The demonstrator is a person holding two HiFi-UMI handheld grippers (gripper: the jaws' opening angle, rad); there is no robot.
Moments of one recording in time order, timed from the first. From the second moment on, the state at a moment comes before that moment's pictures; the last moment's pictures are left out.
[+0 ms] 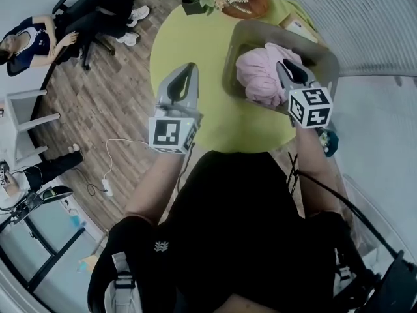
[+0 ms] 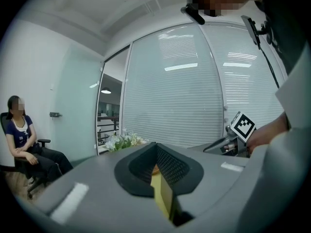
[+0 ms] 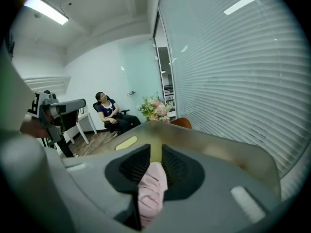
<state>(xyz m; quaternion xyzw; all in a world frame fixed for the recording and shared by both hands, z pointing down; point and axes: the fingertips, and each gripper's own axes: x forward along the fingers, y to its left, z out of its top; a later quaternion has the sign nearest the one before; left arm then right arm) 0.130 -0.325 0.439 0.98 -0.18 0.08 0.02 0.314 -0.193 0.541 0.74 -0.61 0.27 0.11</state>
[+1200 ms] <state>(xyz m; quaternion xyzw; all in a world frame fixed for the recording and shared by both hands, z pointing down) 0.099 -0.267 0.346 0.99 -0.16 0.01 -0.02 0.301 -0.079 0.377 0.83 -0.55 0.03 0.01</state>
